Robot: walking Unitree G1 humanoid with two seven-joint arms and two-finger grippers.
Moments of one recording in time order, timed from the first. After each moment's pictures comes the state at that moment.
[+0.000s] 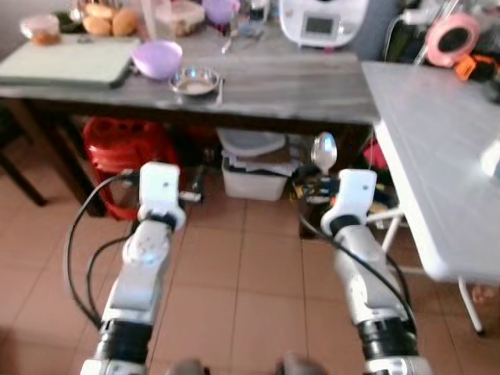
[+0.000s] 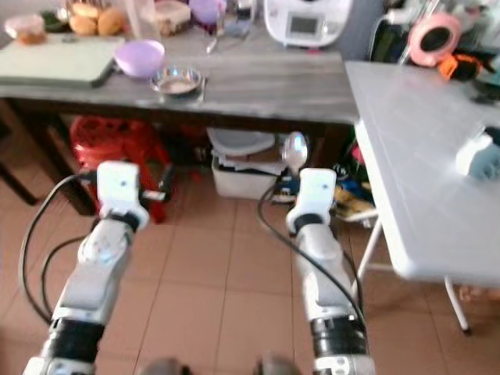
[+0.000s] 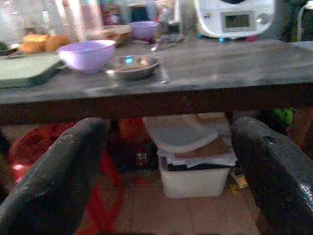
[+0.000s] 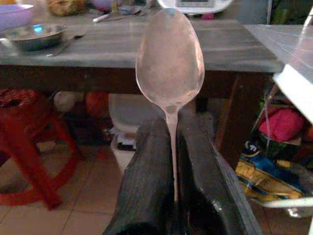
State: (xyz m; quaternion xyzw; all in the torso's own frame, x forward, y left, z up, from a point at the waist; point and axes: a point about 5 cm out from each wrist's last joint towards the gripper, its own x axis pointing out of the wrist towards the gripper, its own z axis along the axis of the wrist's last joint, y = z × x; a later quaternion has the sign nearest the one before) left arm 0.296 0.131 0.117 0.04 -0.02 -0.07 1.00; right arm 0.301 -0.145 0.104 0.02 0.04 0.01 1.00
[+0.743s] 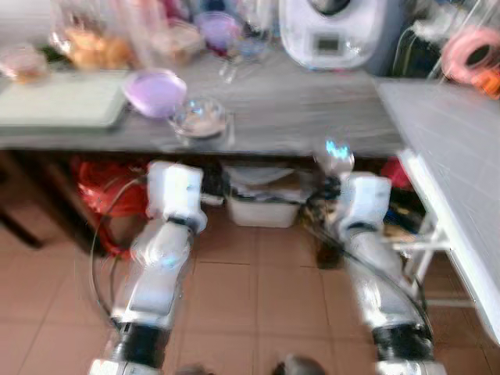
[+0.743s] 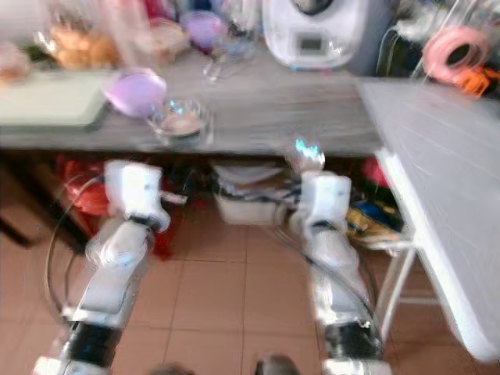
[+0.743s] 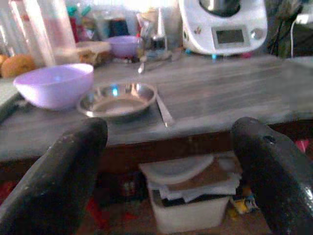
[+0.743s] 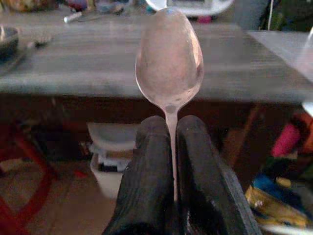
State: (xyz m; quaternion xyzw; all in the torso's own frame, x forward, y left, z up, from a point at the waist) left arm 0.295 0.108 0.120 0.03 -0.03 -0.10 0.99; right arm 0.296 -0.163 0.094 0.00 0.05 -0.01 1.00
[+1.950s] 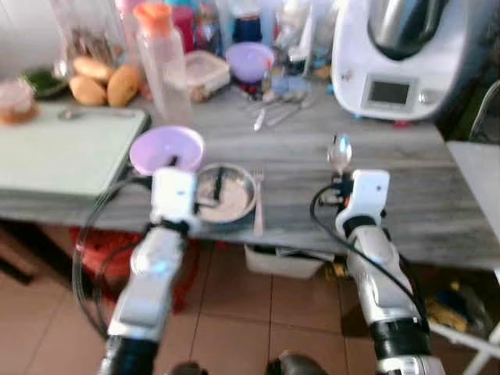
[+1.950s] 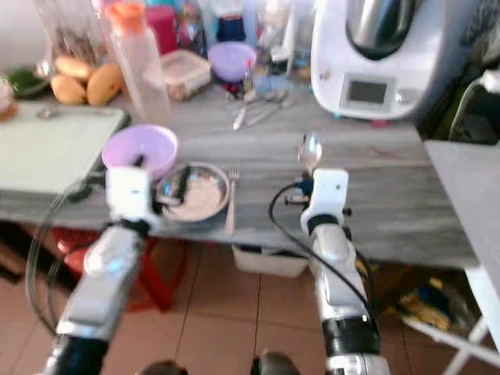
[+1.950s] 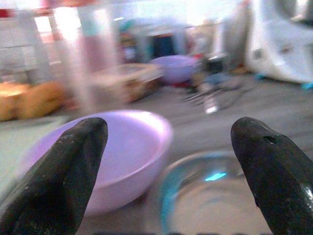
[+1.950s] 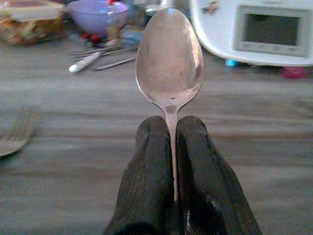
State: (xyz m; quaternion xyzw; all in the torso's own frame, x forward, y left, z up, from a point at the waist) left arm 0.277 0.129 0.131 0.06 -0.07 -0.09 0.99; right arm 0.302 -0.155 0.104 0.00 0.03 0.00 1.00
